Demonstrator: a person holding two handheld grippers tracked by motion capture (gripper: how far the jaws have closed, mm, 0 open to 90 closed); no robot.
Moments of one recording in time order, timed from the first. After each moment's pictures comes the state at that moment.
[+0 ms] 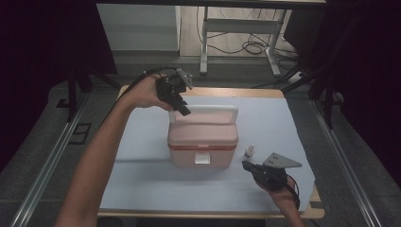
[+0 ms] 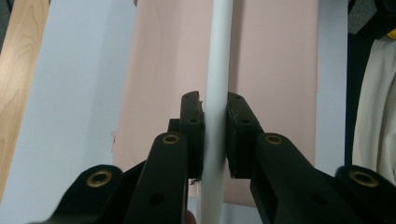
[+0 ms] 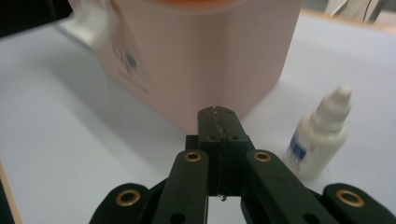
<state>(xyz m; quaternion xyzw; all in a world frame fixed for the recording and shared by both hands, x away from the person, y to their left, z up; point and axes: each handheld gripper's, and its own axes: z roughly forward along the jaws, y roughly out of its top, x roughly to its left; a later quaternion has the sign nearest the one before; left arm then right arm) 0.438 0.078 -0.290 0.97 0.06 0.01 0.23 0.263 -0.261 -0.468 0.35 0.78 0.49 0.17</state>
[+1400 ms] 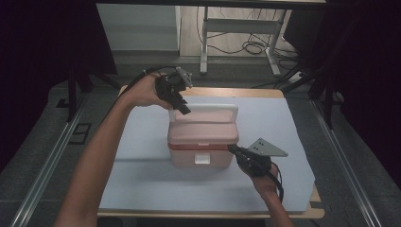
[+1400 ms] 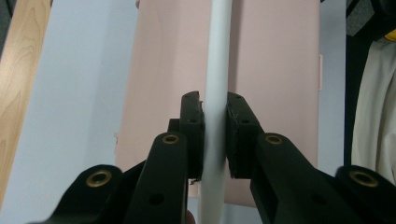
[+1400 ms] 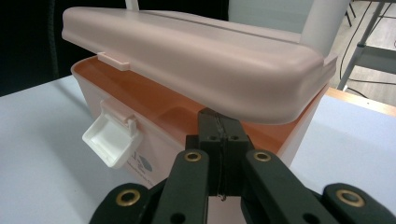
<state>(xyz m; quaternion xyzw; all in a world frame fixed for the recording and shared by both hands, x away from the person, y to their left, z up) 0.440 0.080 -0.287 0.97 0.06 0.01 0.24 0.282 -0.206 -0.431 0.33 0.75 0.53 0.23</state>
